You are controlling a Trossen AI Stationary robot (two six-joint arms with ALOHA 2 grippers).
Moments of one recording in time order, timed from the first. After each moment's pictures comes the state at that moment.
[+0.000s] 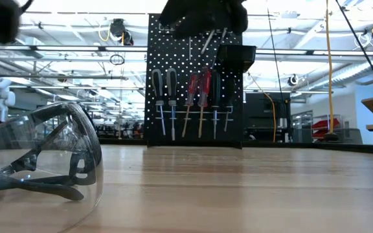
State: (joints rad) left arm -0.81 1.13 0.50 -0.09 -0.19 -1.50; right arm 0.42 1.83 1.41 -0.31 0.57 0.52
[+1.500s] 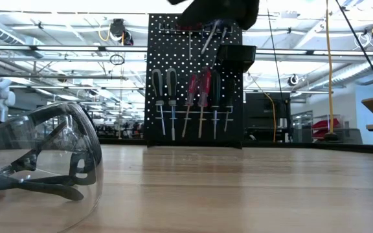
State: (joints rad) left arm -1.03 1.66 0.94 -0.53 -0.28 -2.01; right arm 0.49 1.84 1.41 -0.32 0.47 0.52
